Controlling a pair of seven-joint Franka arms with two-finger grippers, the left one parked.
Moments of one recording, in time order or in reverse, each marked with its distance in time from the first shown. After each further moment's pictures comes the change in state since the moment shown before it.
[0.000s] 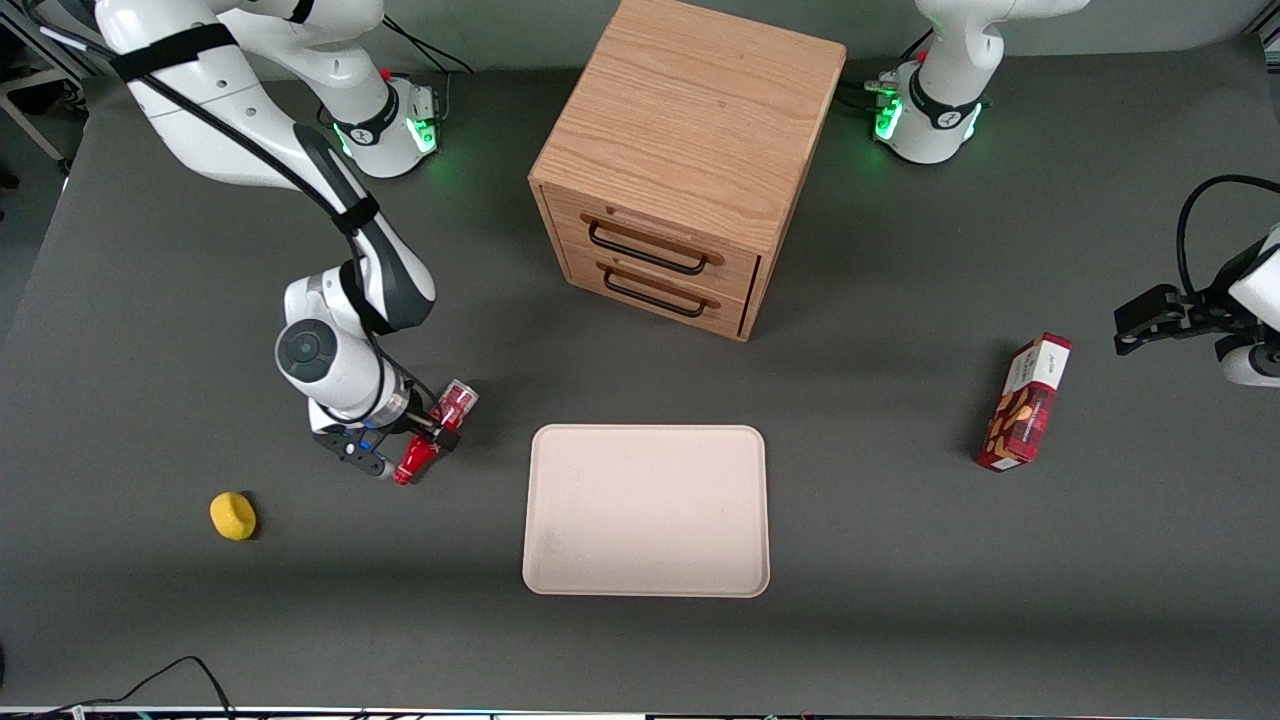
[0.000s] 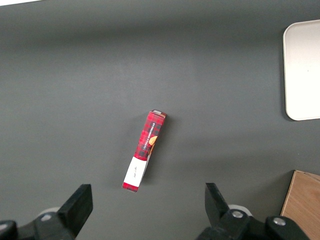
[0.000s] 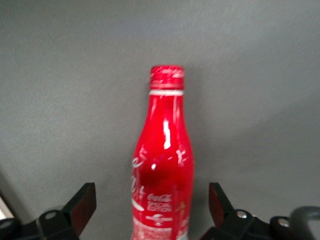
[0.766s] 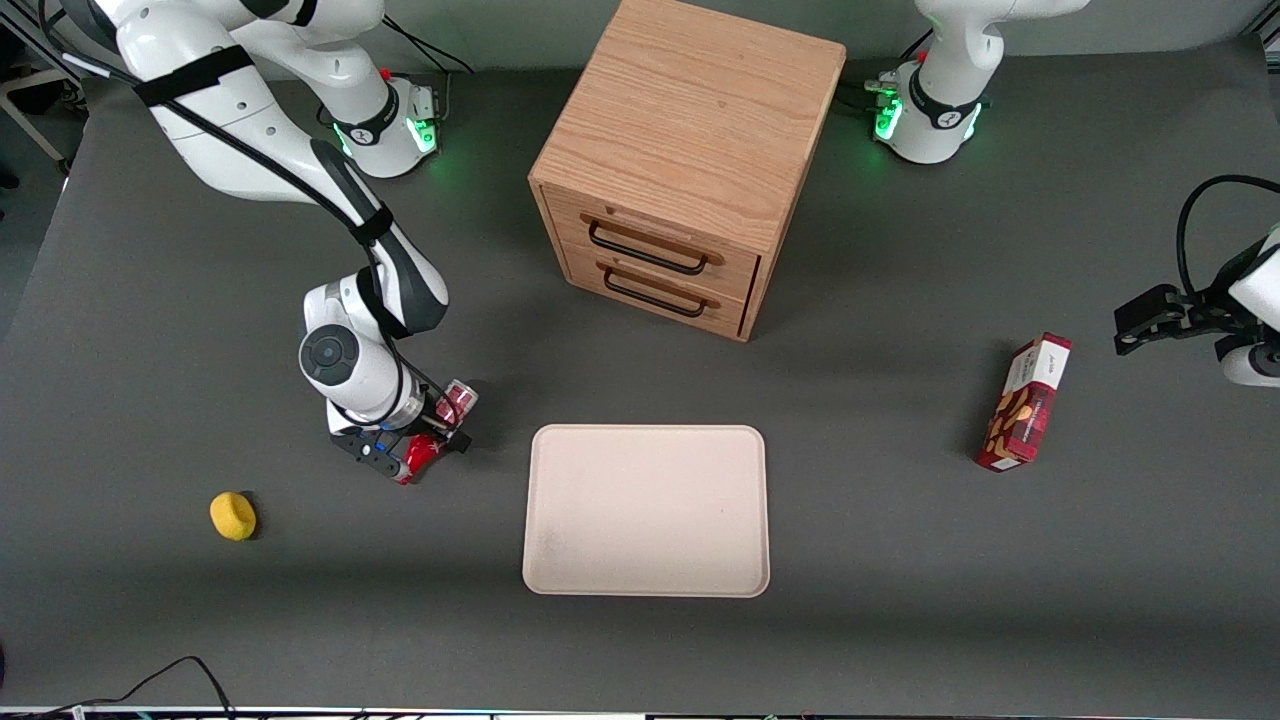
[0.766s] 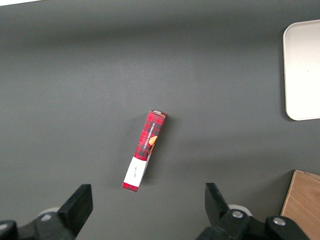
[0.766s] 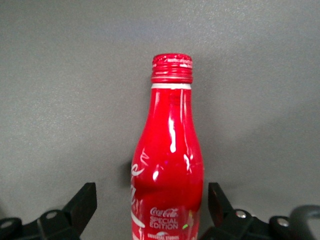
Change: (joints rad) arm 0.007 0.037 -0.008 0.003 -0.021 0.036 0.011
